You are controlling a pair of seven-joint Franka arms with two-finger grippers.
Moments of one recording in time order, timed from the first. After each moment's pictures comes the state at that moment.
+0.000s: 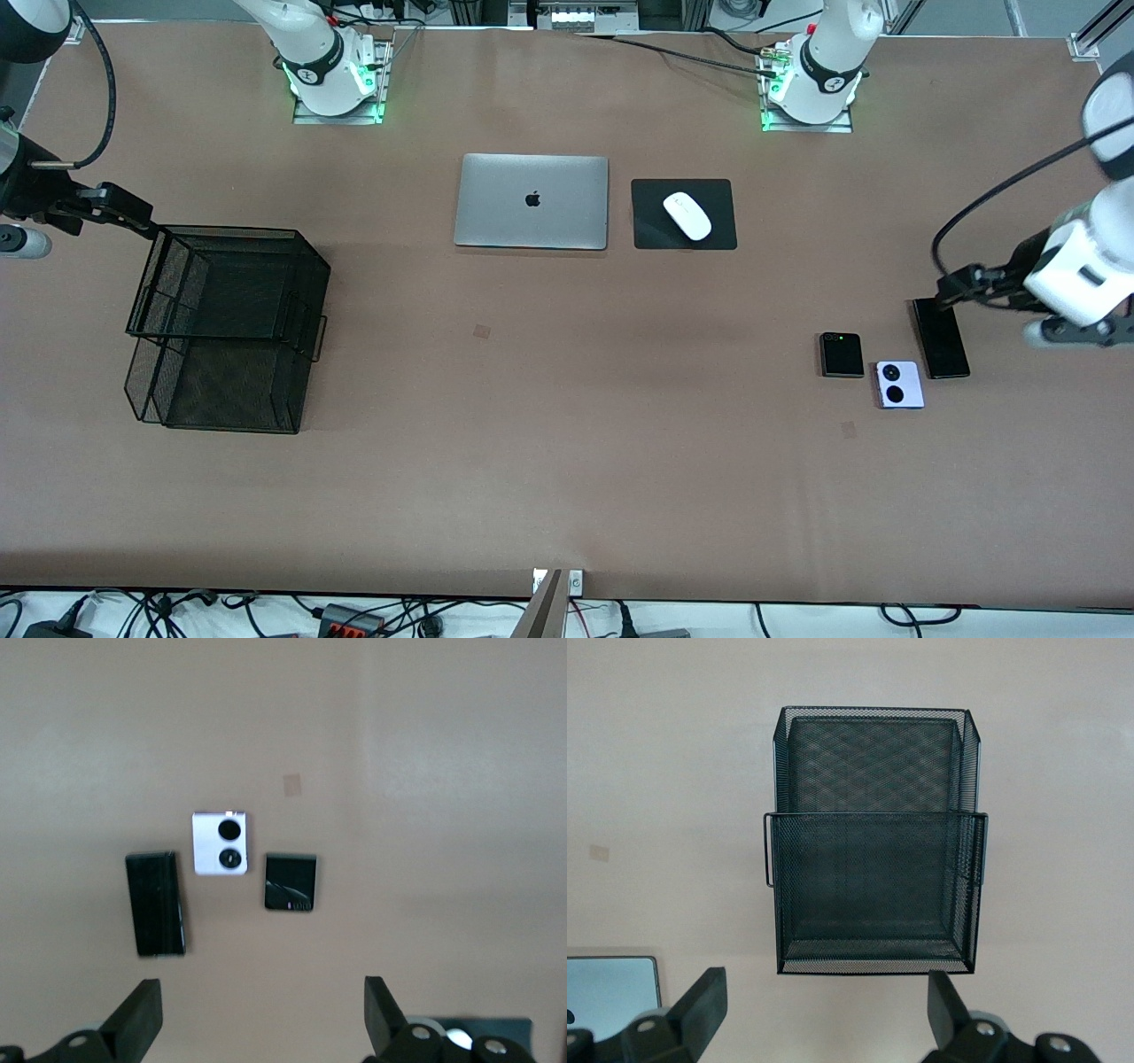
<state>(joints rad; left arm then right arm) -0.12 0.26 0.15 -1.56 -0.04 1.79 0.01 -0.04 0.01 0.01 -1.68 -0.03 1.66 0.01</state>
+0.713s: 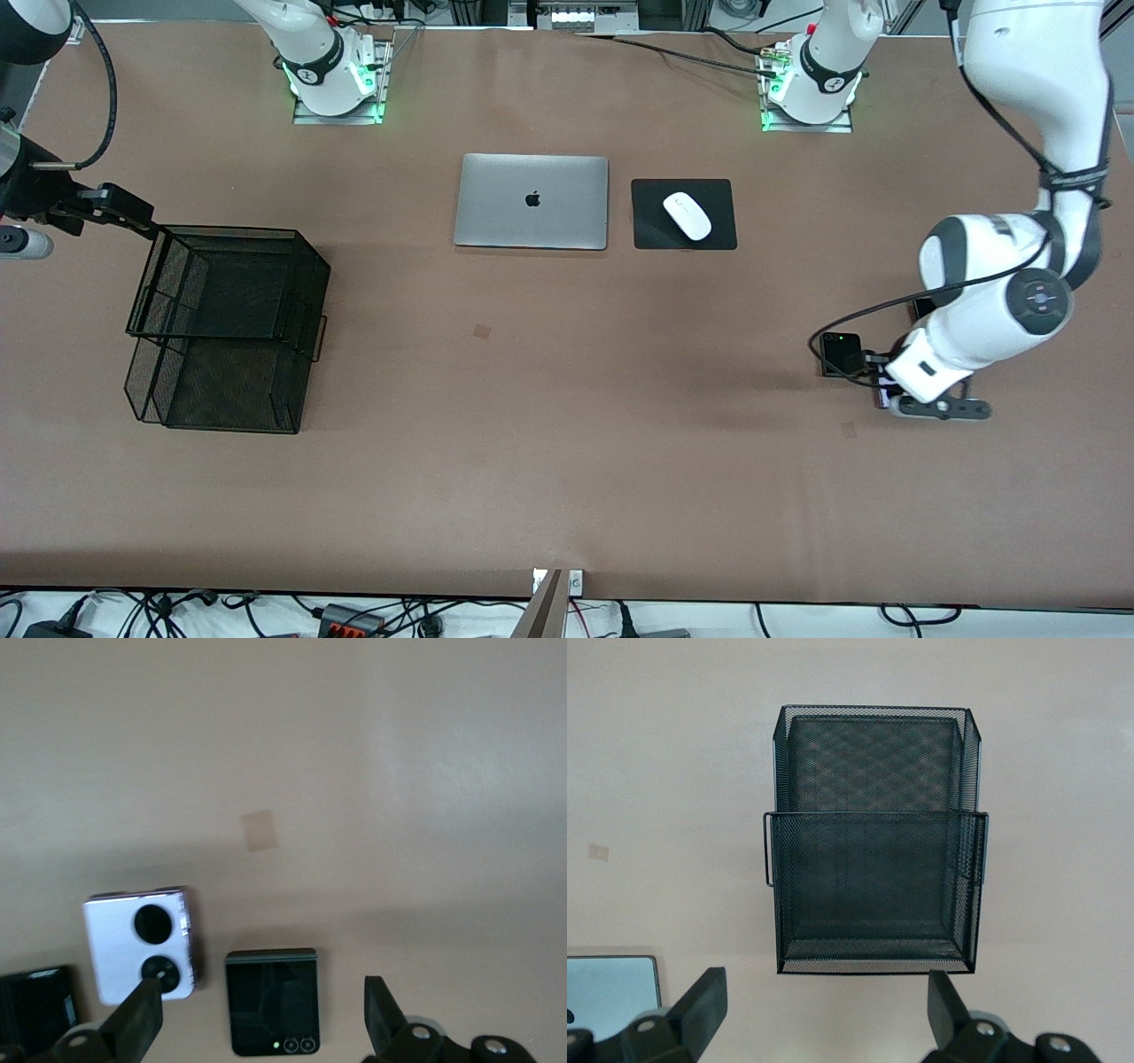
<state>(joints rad) -0.12 0.49 0.10 -1.79 -0.06 2.29 0.11 -0.04 0.01 0.01 -1.68 -0.03 1.66 0.01</state>
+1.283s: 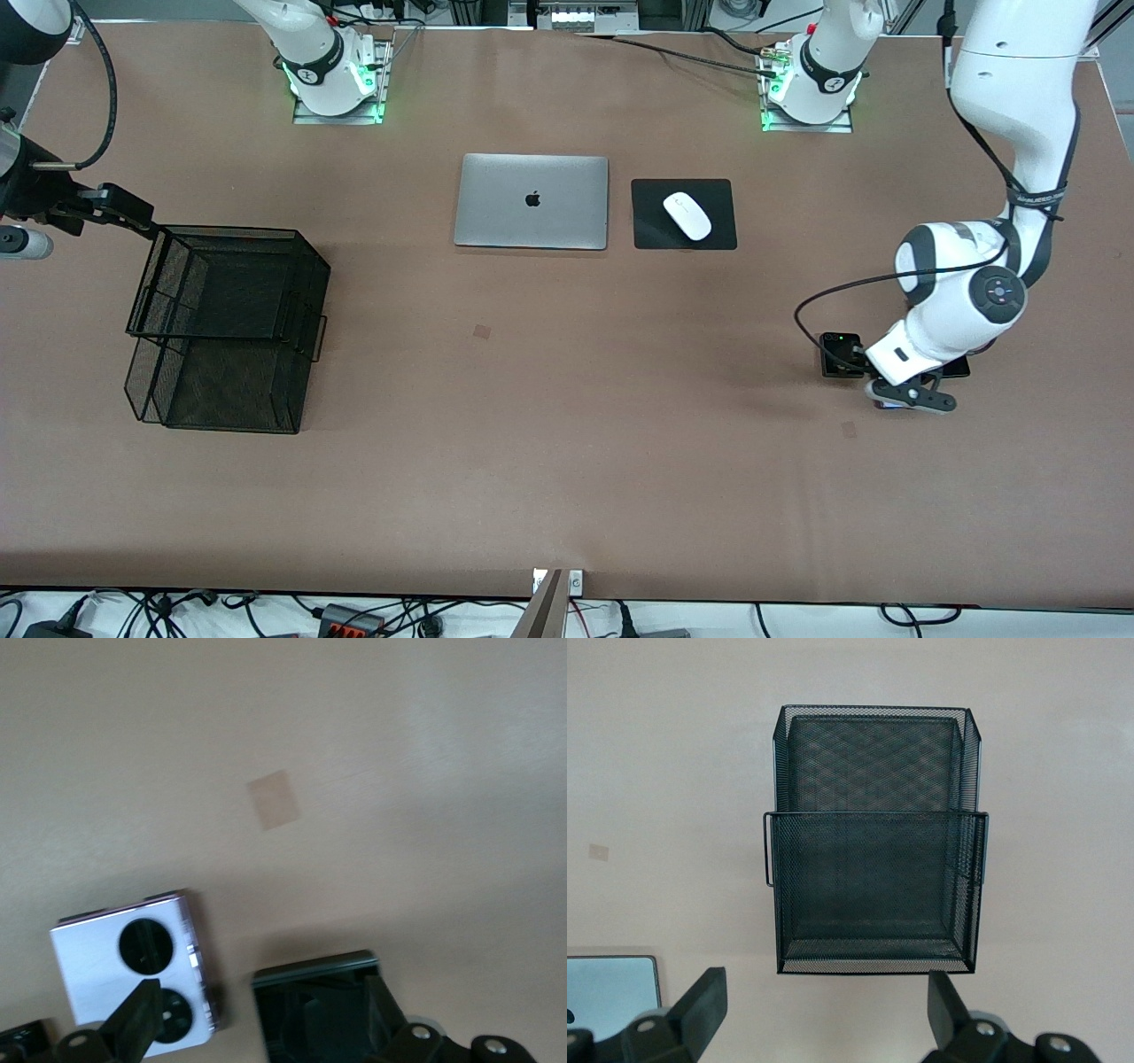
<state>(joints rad) -0.01 0.52 0.05 -1.94 -0.06 2.53 0.28 -0.04 0.01 0.01 -1.68 -0.03 1.66 0.01</state>
